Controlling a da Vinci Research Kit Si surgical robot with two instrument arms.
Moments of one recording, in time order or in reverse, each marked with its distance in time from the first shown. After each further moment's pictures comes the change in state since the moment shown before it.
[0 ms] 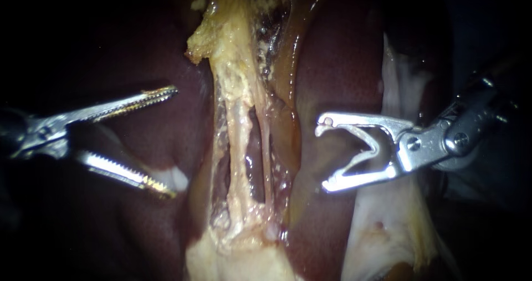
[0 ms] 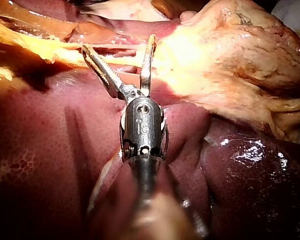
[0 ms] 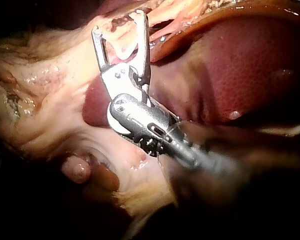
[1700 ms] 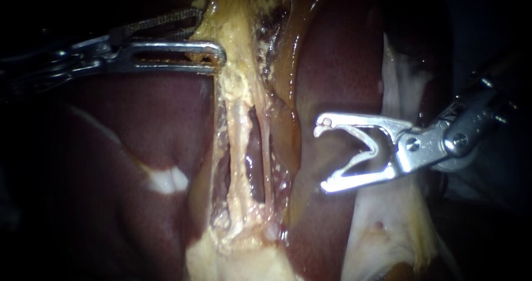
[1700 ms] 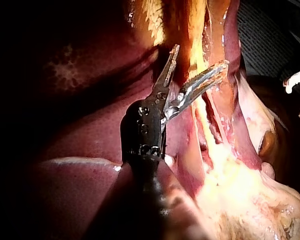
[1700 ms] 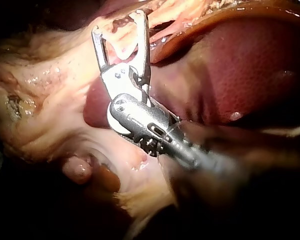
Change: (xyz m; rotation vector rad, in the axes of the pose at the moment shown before) right arm 0.000 0.000 0.000 0.000 0.000 0.000; left arm 0.003 0.014 0.004 -0.231 -0.096 -0.731
